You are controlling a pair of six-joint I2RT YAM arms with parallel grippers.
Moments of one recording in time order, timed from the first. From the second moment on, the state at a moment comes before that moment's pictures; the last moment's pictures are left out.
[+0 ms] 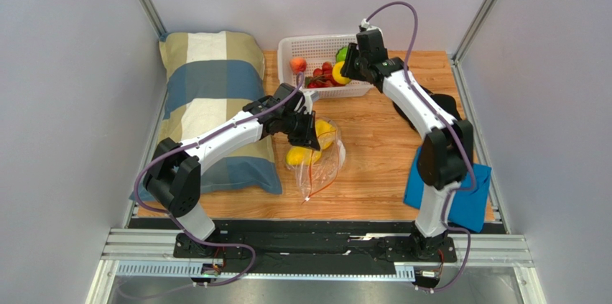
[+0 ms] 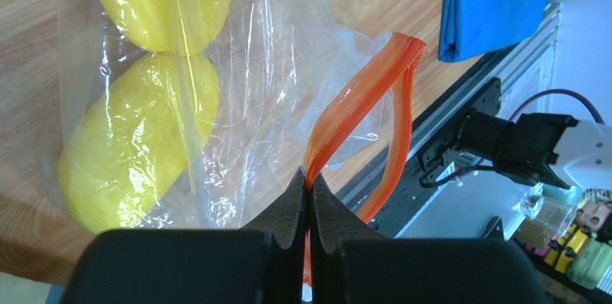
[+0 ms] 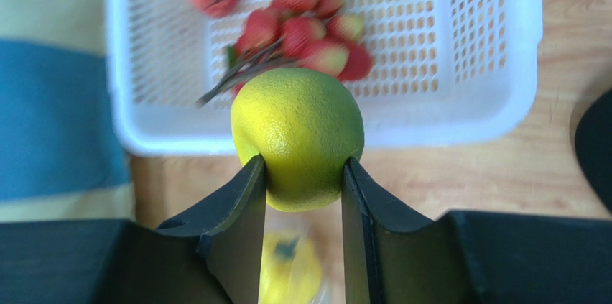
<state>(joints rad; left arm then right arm) -0.68 1.64 1.26 -0.51 0.42 -0.51 0.38 1.84 1.72 -0.48 0.09 0.45</state>
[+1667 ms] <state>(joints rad) -0.73 1.70 1.47 -0.32 0.60 -0.81 0.57 1.24 1.14 -0.78 -0.15 0.61</state>
